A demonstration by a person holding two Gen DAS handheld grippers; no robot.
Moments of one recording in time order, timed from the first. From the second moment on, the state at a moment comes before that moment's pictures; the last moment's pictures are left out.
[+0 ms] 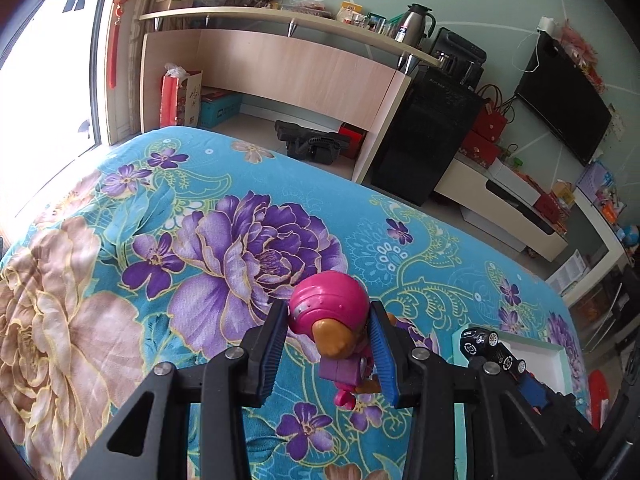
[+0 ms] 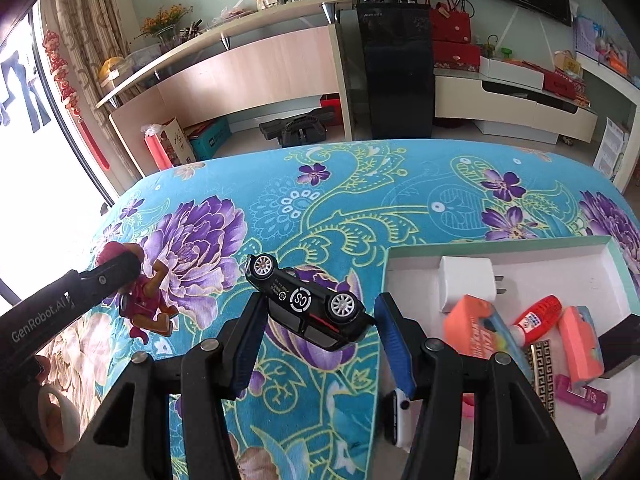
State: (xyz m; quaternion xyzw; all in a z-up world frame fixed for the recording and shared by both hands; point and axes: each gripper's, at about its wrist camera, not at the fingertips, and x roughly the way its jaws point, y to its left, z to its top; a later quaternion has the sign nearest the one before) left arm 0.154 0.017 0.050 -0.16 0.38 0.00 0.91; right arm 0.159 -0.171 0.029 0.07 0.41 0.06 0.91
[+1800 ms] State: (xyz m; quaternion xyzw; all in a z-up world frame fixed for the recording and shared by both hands) left arm 0.094 -0.189 0.038 -0.02 0.43 -0.22 0.88; right arm 0.070 -0.331 -0.003 0.10 0.48 -0.07 0.87
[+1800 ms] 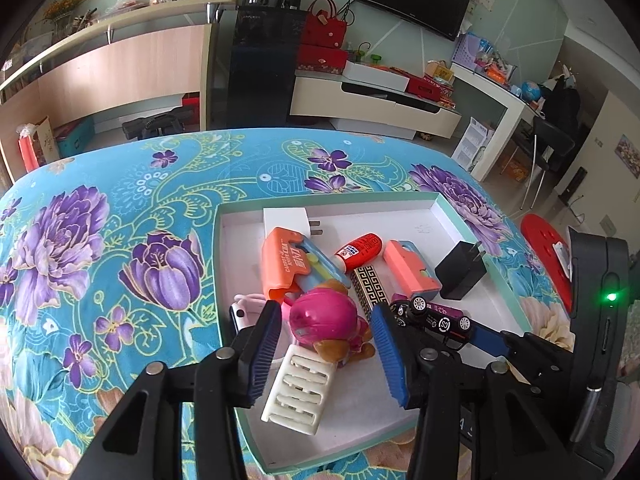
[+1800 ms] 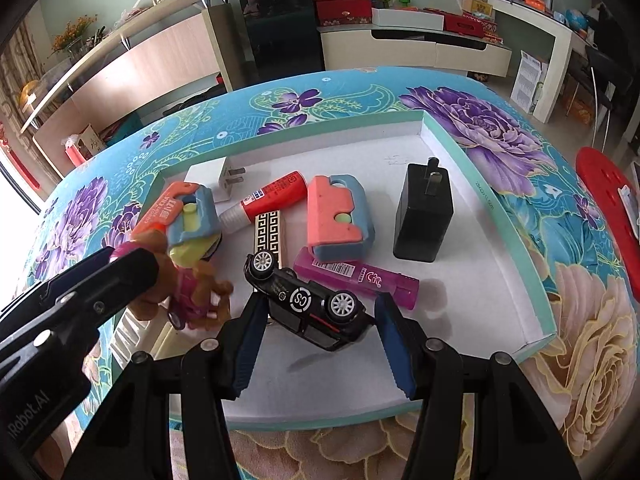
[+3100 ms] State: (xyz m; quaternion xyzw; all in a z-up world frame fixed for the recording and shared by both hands) left arm 0.033 -0.062 0.029 -0.02 0.42 -0.02 0.91; right arm 0.021 -0.287 0.019 0.06 0.45 -0.05 0.89
